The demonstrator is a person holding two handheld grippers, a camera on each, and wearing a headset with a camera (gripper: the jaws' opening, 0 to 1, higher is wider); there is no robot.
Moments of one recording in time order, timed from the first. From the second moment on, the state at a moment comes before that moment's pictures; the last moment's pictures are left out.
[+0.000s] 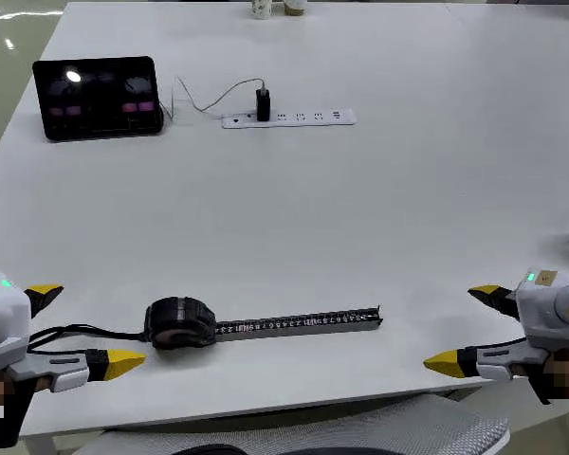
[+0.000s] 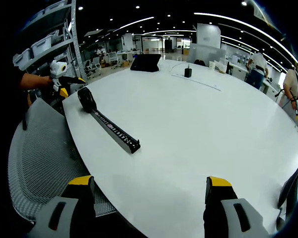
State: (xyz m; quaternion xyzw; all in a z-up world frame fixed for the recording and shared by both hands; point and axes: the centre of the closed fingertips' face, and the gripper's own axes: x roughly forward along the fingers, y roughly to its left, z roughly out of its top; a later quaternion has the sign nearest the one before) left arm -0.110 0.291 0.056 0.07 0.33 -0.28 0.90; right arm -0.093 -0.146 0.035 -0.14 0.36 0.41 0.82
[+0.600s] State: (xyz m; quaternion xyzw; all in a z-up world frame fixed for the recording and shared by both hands) left arm -0.119 0.287 0.060 0.08 0.32 -0.28 0.90; right arm -0.094 -0.151 0.040 -0.14 0.36 0.43 0.82
